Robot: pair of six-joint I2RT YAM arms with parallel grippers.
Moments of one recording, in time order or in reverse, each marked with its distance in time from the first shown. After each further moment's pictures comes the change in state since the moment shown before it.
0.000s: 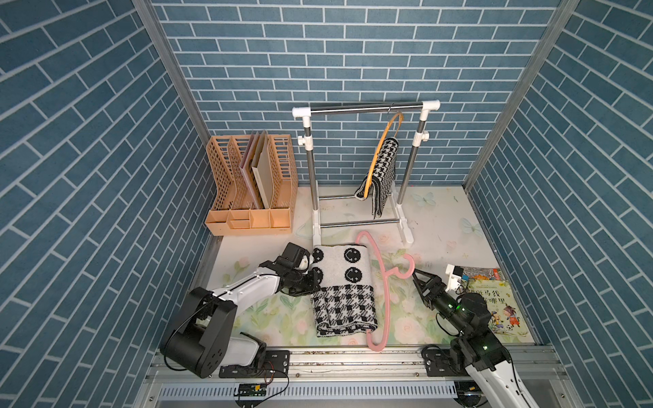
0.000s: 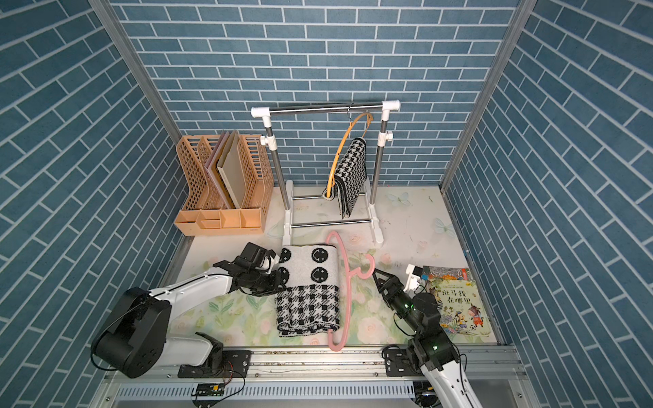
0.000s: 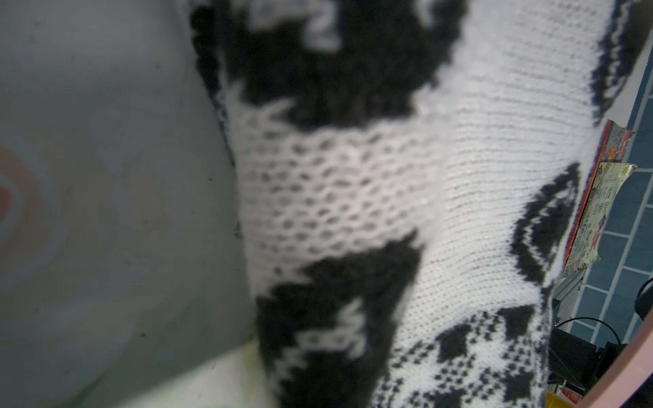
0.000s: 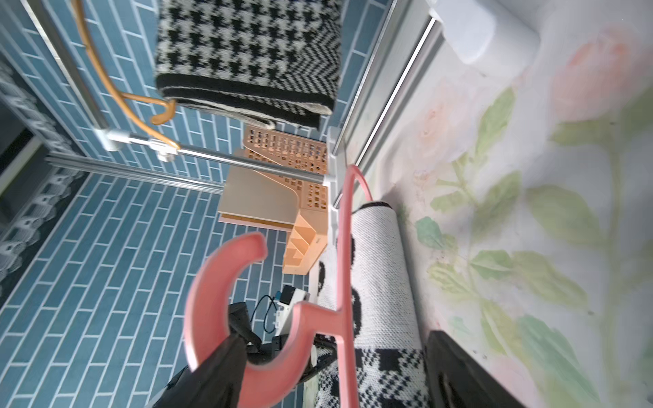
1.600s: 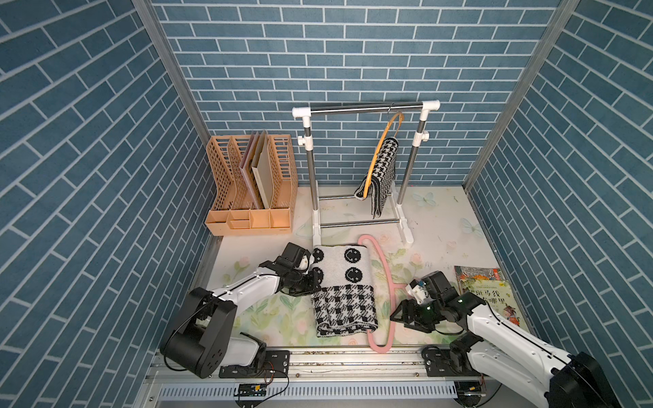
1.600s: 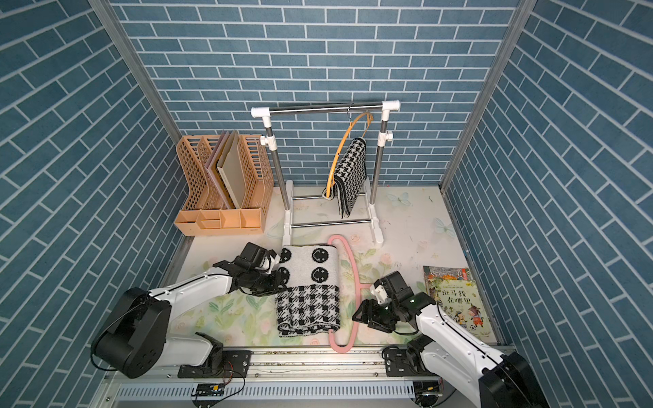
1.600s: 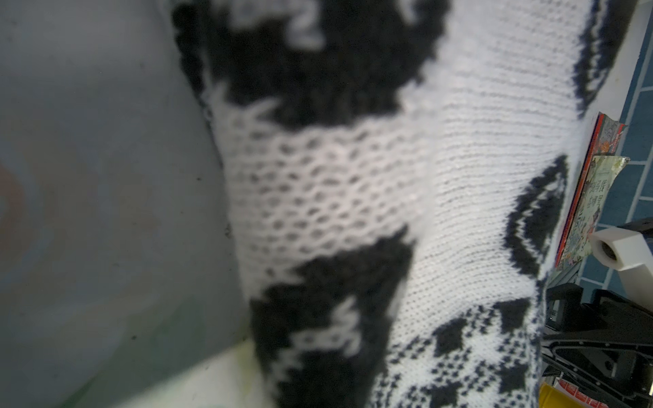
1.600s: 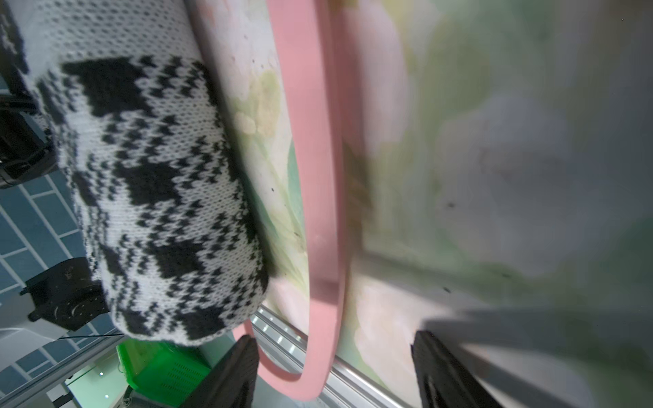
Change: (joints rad) left arm 0.001 0.000 0.000 0.002 0.017 0.013; right arm 0.148 0.820 0.248 -0.353 -0.344 -0.504
